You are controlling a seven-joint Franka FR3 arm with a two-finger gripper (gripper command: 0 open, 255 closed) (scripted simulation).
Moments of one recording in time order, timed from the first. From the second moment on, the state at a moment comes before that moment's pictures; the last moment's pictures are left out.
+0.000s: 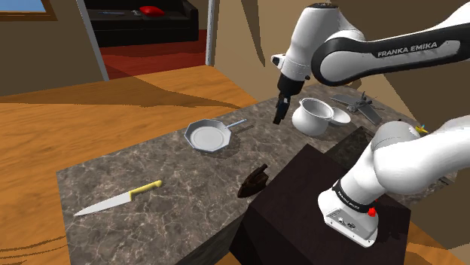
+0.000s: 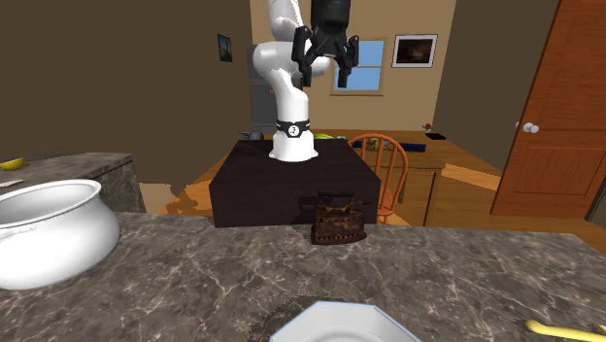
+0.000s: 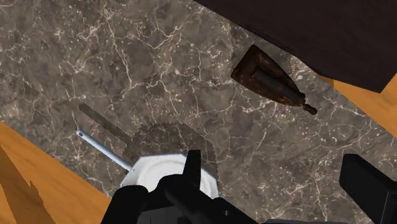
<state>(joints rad) 0.20 -0.62 -0.01 -2.68 -0.06 2.08 -0.27</state>
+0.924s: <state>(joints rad) 0.37 -0.18 -0.03 -2.82 0.00 2.59 -0.59</state>
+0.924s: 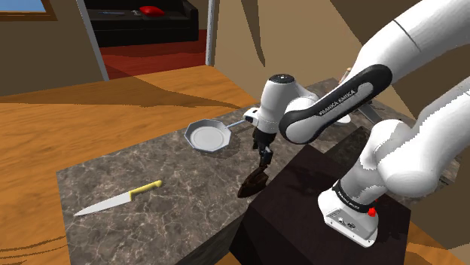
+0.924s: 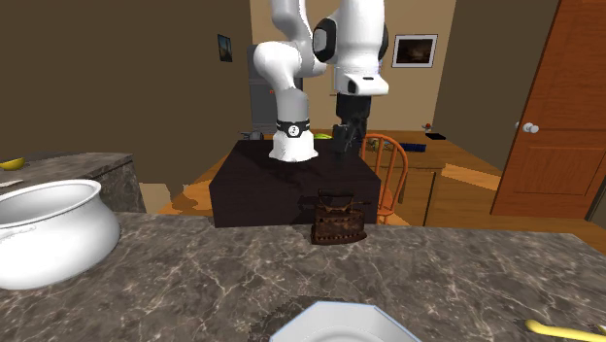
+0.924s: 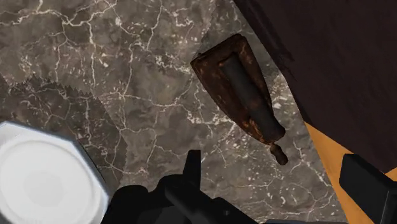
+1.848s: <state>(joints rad) 0.42 0.23 0.02 -2.78 0.11 2.93 -0.79</state>
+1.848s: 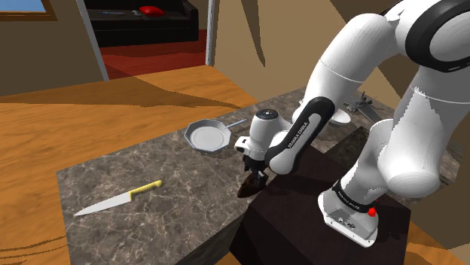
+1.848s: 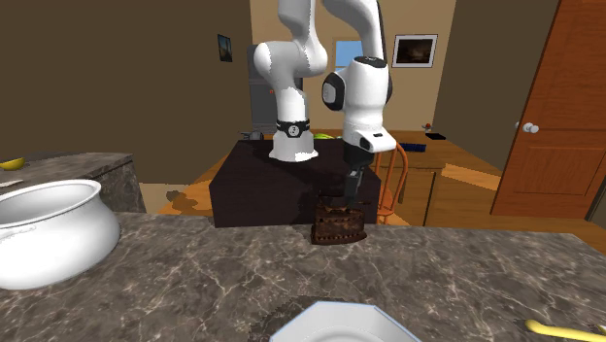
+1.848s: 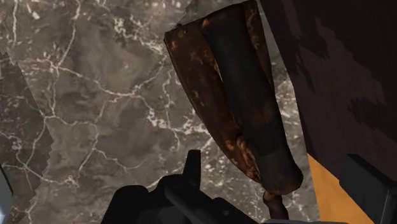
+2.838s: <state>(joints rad) 0.43 0.17 0.01 -2.79 0.10 2.88 -0.78</state>
